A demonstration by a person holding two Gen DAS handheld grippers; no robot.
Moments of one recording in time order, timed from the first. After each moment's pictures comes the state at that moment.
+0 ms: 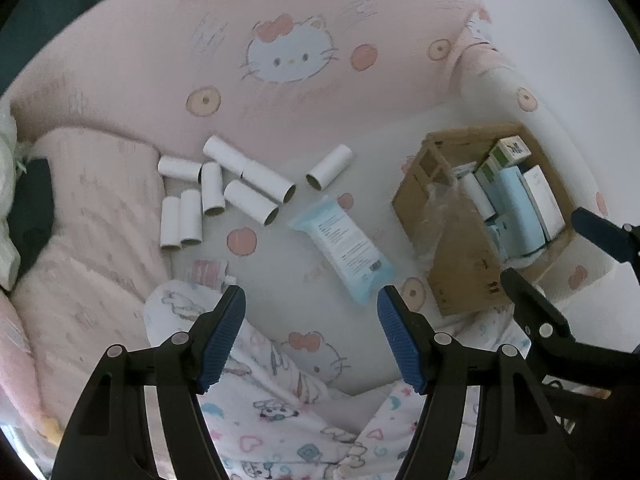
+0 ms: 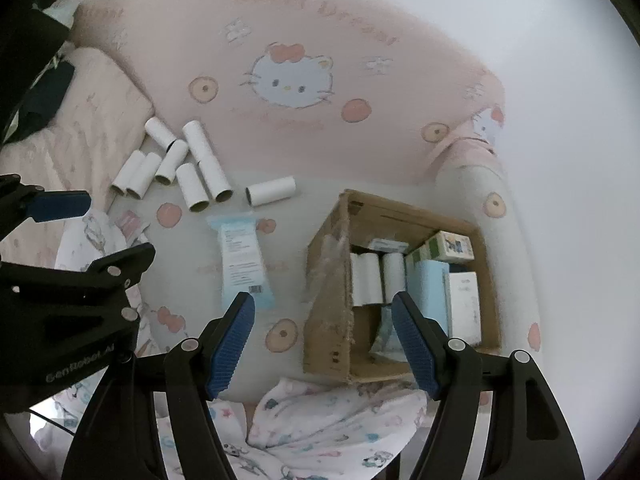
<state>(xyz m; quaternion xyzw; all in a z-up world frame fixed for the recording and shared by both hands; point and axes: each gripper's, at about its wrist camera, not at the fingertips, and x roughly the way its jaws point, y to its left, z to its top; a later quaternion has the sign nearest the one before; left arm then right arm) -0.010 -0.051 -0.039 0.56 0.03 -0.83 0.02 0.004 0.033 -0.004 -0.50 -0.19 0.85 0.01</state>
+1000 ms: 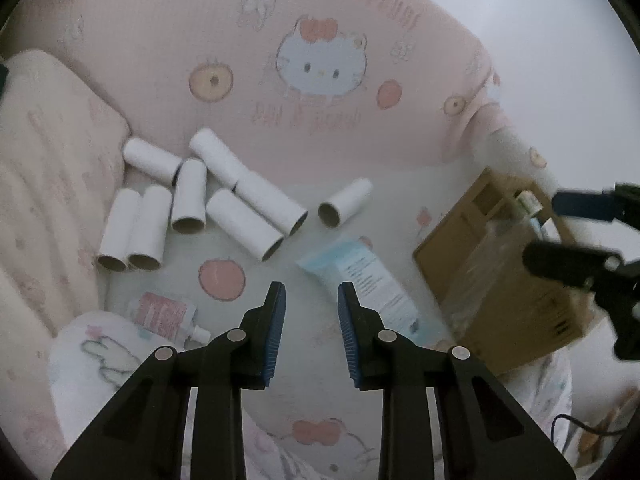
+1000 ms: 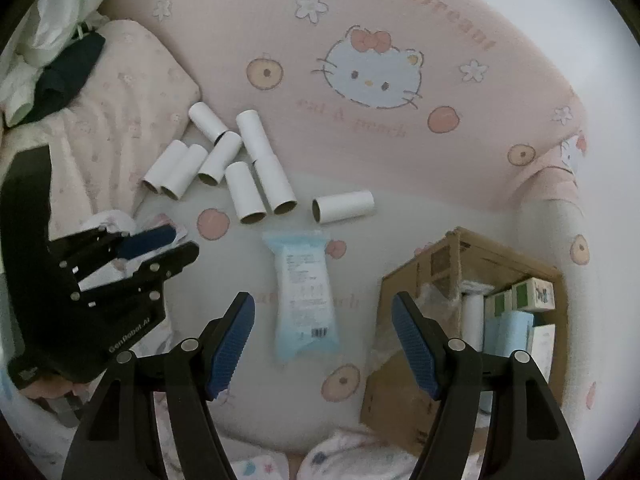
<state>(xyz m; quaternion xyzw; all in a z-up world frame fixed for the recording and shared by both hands) -0.031 -0.143 -0.189 0.43 0.14 -0.89 -0.05 -0.059 -0.026 -0.079 -0.51 -0.19 0.84 -0.07</state>
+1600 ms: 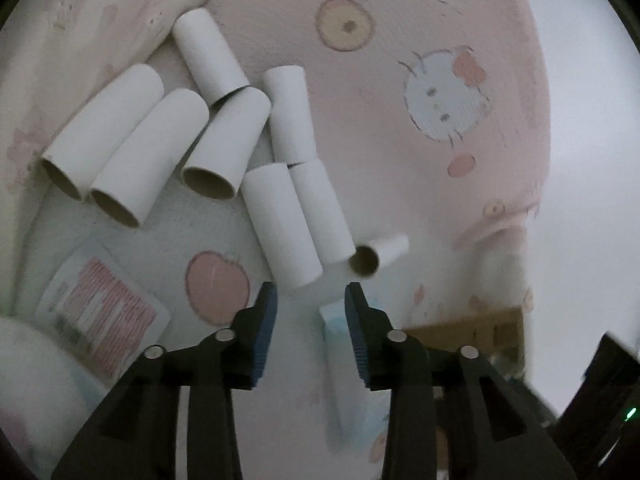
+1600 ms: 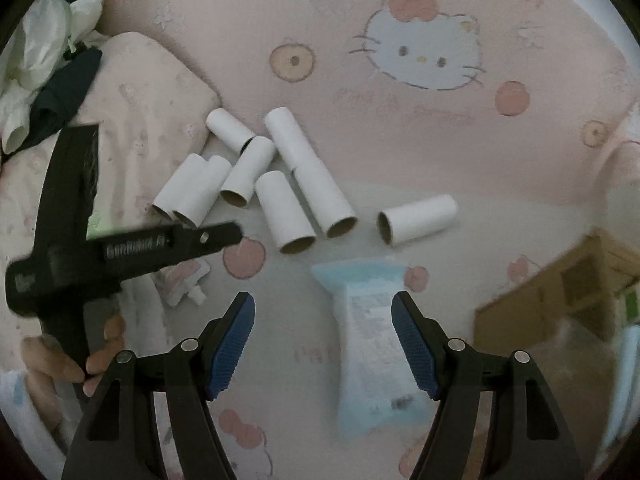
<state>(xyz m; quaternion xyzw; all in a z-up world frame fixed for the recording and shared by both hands) -0.092 -0.237 -0.281 0.43 0.44 -0.79 -0.03 -0.108 -0.043 -0.182 -0.49 -0.09 0.85 -0.15</state>
